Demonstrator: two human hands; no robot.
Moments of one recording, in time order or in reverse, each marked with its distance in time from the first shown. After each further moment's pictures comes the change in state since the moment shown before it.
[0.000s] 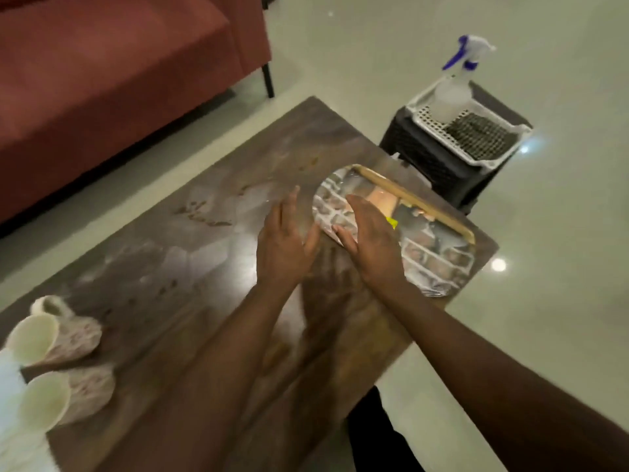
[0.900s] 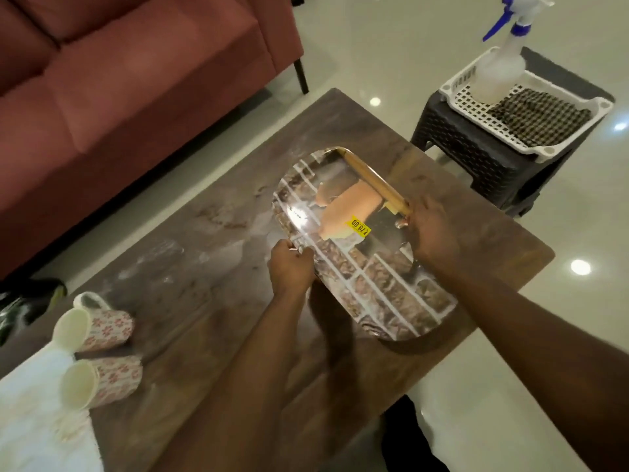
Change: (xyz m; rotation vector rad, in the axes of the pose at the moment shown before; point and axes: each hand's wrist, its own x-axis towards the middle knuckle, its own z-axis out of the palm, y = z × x) left_hand 0.008 -0.023 0.061 -0.382 0.046 -0.813; right_hand 0.037 0.108 -0.005 -0.075 -0.342 0.160
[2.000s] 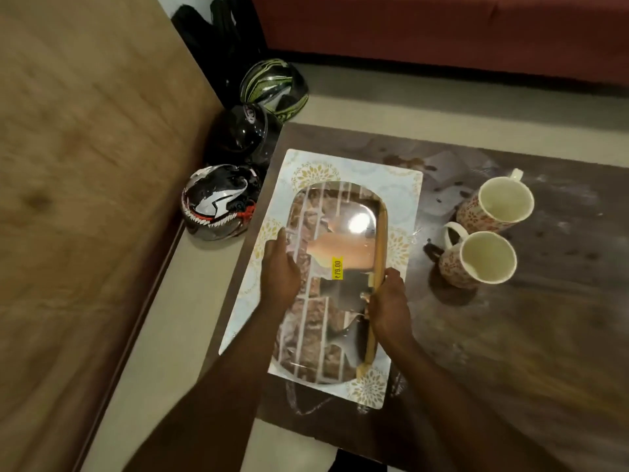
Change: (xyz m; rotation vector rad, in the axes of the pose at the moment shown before) left_hand -0.031 -0.466 -0.521 0.085 0.509 -0.177; right_hand -0.338 -0.508 0.371 -0.047 -0.517 -0.448
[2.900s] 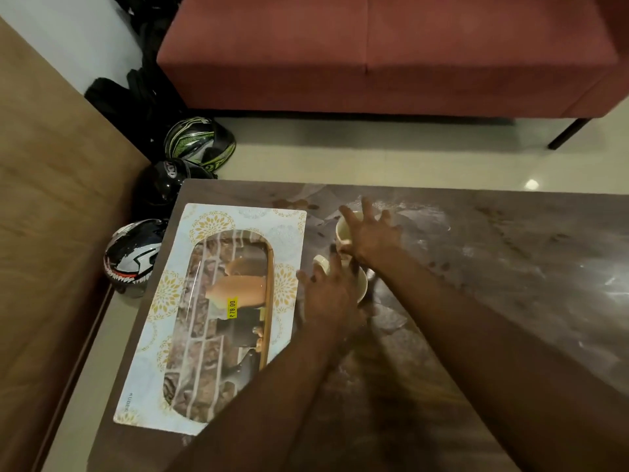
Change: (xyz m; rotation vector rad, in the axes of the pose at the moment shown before) left_hand -0.083 0.254 0.116 0.700 -0.331 0.499; right_hand 0.123 0.055 -0.228 -0.486 -0.152 -0.099
